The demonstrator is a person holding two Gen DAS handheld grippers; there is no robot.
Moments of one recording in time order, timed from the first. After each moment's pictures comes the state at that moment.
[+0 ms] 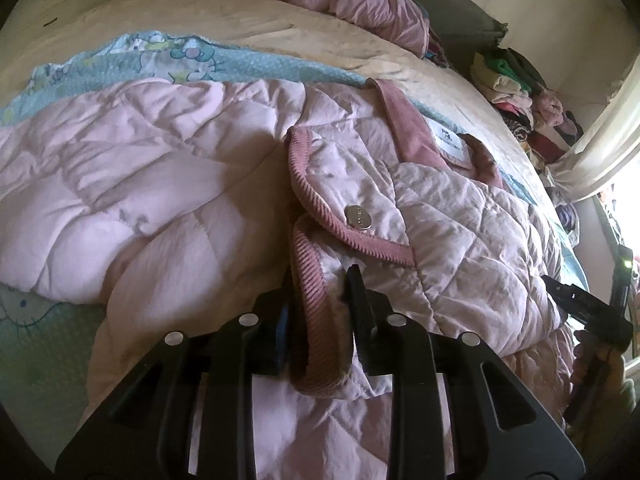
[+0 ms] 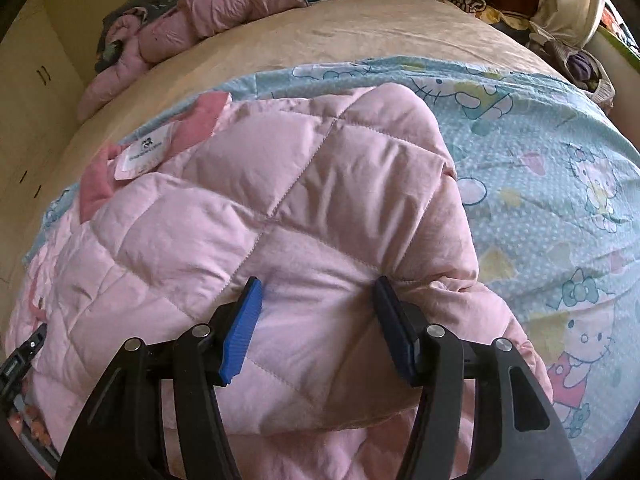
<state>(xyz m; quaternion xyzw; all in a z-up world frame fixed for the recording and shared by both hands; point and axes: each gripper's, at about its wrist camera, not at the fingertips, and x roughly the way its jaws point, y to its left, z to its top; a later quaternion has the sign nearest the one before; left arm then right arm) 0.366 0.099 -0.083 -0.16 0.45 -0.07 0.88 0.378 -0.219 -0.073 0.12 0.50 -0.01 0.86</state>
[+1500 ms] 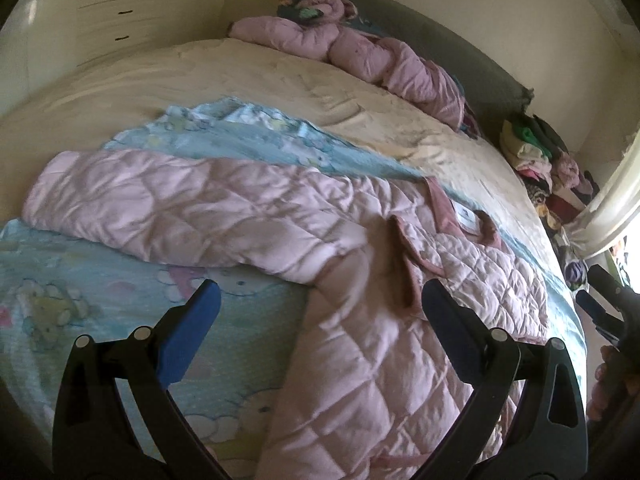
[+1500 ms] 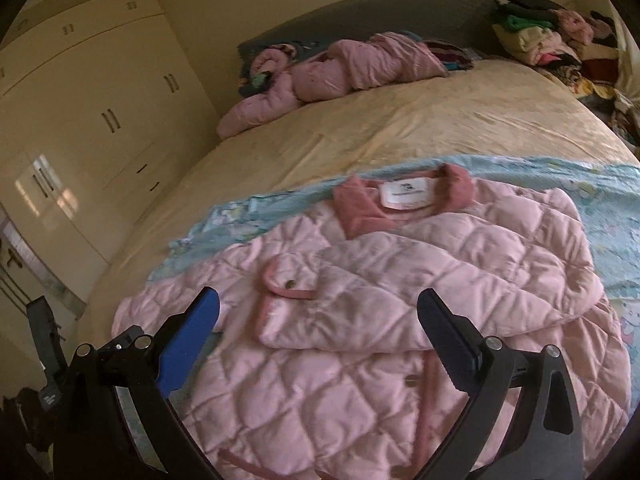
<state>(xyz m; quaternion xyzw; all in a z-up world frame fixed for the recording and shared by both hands) 0.239 0.211 0.023 -0.19 0.37 0.03 0.91 0.274 -0.036 0.083 0.13 0.38 0.18 0.90</state>
